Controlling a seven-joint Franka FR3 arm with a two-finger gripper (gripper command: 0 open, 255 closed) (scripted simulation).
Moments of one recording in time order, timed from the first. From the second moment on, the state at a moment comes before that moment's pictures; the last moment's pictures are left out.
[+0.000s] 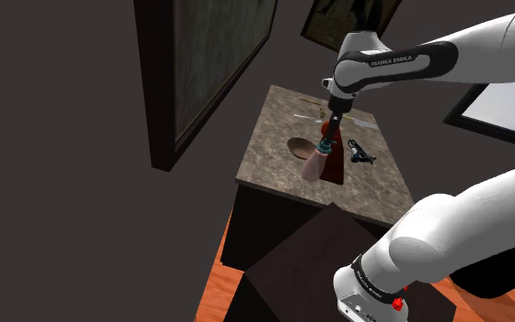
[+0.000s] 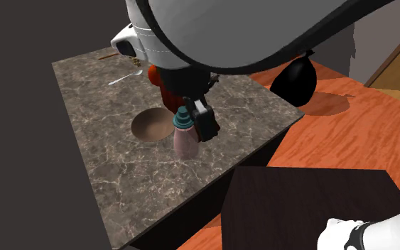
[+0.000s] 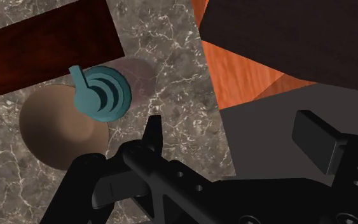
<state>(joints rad) -0.03 -0.30 -0.37 -2.37 -0.27 1.97 -0.67</state>
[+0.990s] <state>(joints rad) -0.09 0.25 -0.45 -2.12 -0.13 2.25 -1.07</state>
